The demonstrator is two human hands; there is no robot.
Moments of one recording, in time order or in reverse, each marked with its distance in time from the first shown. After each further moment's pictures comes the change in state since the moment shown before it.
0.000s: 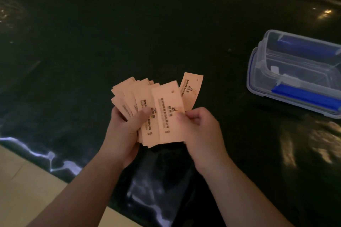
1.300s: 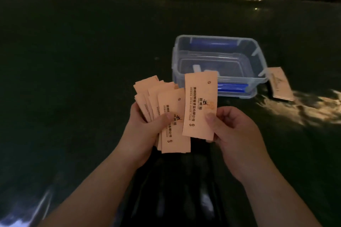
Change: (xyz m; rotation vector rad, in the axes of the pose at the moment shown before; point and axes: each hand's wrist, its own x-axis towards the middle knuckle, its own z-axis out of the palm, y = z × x) left_hand -0.009 -0.044 0.185 0.288 -0.329 -0.130; right_hand -0.035 0.021 -0.195 0.202 0.315 -0.072
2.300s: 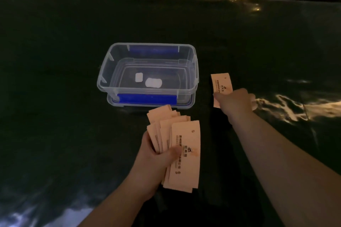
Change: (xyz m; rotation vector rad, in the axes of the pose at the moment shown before) left_hand 0.006 -0.076 0.190 0.182 0.002 -0.214; right_hand 0.231 0.020 -0.182 -0.567 0.494 0.336
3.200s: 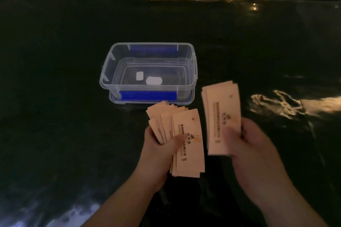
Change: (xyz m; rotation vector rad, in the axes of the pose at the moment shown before) left_hand 0.000 -0.007 0.015 -0.176 0.062 0.048; right_hand -0.166 0.078 -0.091 0.498 -0.408 -0.254
